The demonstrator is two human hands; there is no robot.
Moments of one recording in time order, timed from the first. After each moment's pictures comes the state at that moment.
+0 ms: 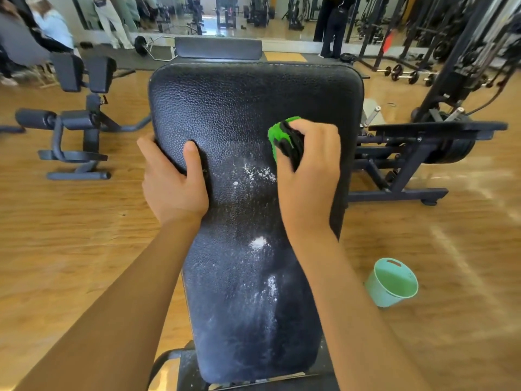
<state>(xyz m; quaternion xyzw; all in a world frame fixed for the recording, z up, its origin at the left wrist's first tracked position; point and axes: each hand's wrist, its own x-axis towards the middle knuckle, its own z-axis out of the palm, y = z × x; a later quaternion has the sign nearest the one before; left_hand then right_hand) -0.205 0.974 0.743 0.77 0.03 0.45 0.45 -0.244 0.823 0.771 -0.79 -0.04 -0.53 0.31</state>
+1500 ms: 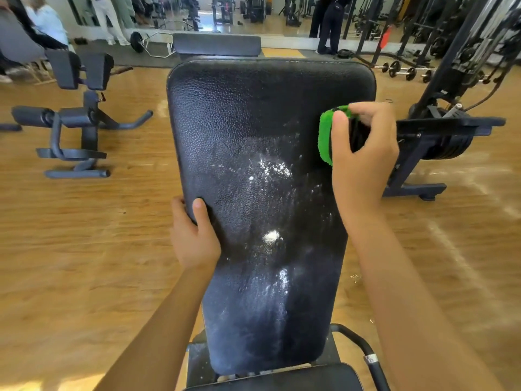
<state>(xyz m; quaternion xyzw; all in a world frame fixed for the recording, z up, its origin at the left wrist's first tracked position) -0.238 0.980 0.668 0.74 0.06 0.30 0.59 -0.243 0.783 0.786 -0.75 0.01 -0.56 0.36</state>
